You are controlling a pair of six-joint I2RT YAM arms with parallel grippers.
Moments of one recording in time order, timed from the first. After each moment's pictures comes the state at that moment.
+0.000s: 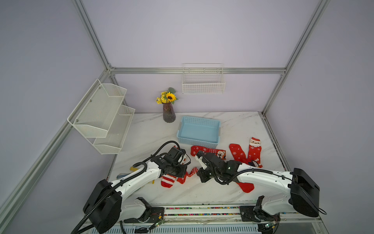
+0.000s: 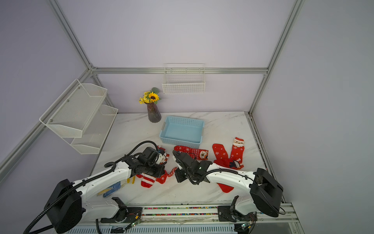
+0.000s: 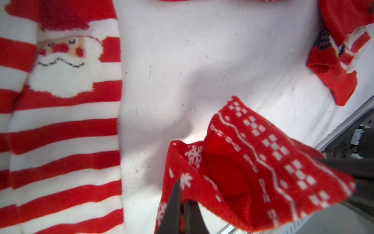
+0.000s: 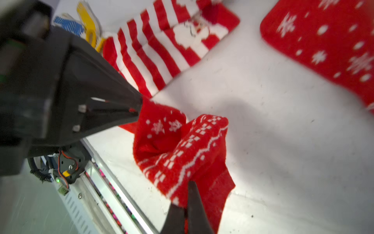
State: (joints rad) left arm -0.64 1.26 0.77 -0.64 0.20 -0.38; right arm 1.00 1.44 0.89 -0.40 -0.10 0.54
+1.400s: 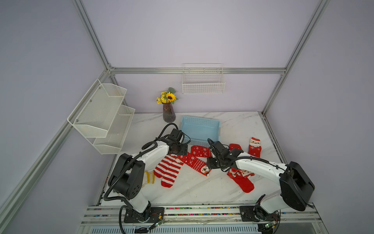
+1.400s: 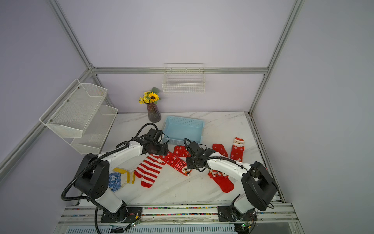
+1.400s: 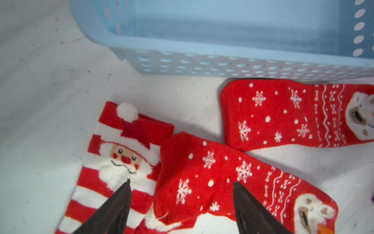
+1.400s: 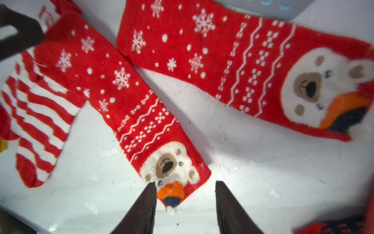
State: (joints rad) left arm -0.46 1.64 1.10 -0.53 0.00 -0.34; right arm 0.74 1.46 0.93 -0.54 0.01 0.64
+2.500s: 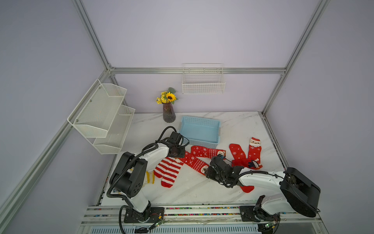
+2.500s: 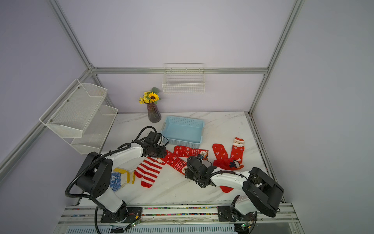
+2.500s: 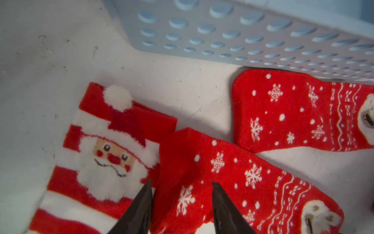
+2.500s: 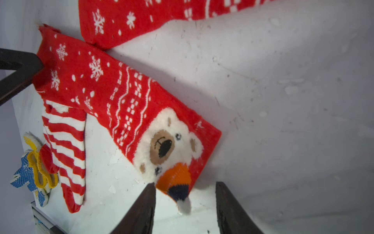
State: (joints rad) left arm -0.45 1.67 1.02 -0.44 0.05 -0.39; right arm 0.88 1.43 0.61 -0.13 0.06 1.16
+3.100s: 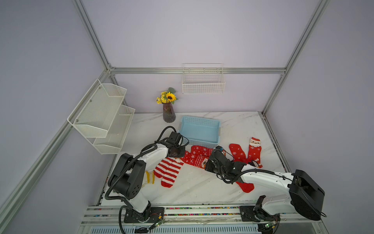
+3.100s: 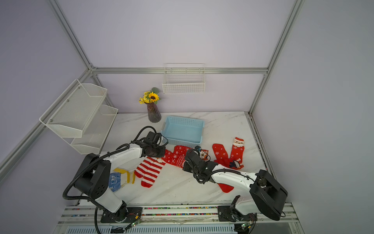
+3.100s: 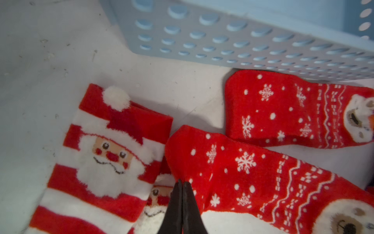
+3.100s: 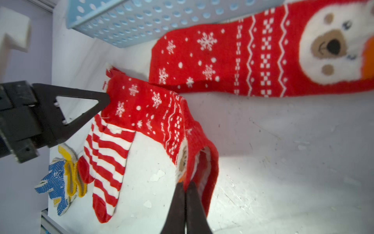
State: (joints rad) left arm -0.45 1.63 1.01 -0.43 0.07 -0.39; right arm 0.88 1.35 0.74 -0.19 0.18 1.04
